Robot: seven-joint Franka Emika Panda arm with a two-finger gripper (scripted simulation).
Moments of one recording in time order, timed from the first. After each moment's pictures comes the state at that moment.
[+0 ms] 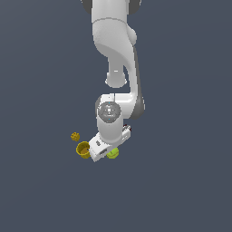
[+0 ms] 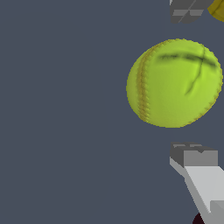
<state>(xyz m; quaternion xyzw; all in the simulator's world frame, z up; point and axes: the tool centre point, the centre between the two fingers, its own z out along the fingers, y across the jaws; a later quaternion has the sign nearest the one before) 0.076 -0.020 0.060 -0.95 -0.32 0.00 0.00</state>
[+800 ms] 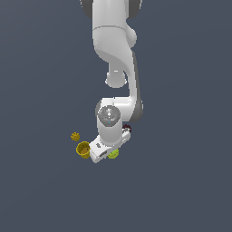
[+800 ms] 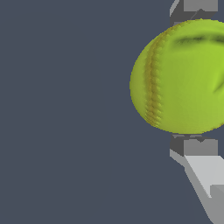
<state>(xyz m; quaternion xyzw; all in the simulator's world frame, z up) 0.077 -0.020 0.042 -0.95 -0.32 0.00 0.00</state>
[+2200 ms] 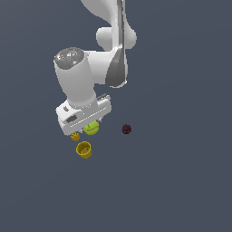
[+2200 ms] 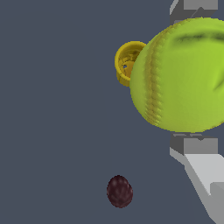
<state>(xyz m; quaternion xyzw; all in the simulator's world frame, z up) 0.027 -0.107 0.194 -0.95 -0.32 0.00 0.00</state>
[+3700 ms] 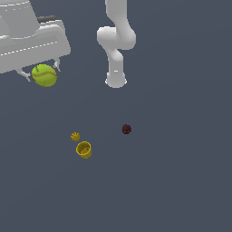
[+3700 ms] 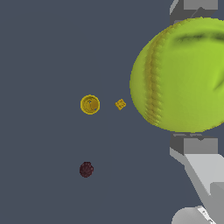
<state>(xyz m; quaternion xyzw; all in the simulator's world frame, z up) -0.030 -0.226 0.401 -0.95 -0.32 0.00 0.00</state>
